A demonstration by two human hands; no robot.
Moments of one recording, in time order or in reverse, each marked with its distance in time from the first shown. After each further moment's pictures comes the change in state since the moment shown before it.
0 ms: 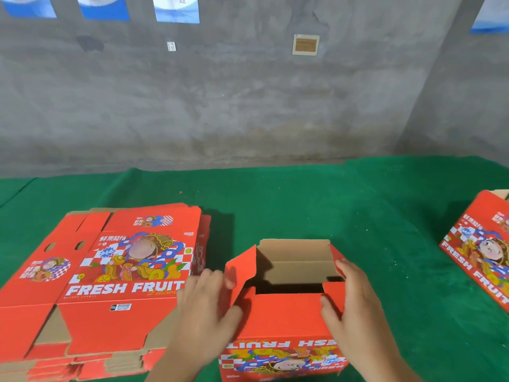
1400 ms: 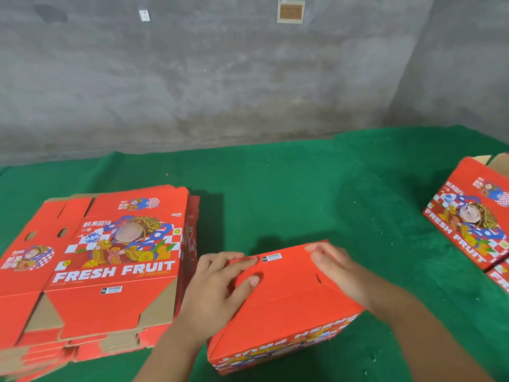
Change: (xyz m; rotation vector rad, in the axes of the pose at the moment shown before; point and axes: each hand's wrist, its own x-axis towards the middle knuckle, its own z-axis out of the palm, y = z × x) left_hand 0.002 0.012 0.011 0.006 -0.304 0.067; right_hand 0.025 -0.007 -0.041 0.423 -0.716 0.402
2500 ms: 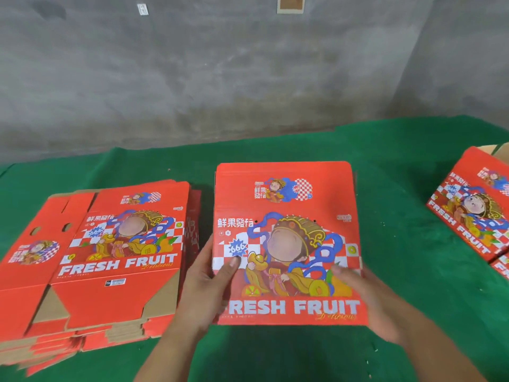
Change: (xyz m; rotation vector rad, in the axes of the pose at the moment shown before) left_hand -0.003 -0.015 0.021 -1.101 0.111 -0.277; right_hand -0.014 0.058 0.010 0.764 -0.038 0.095
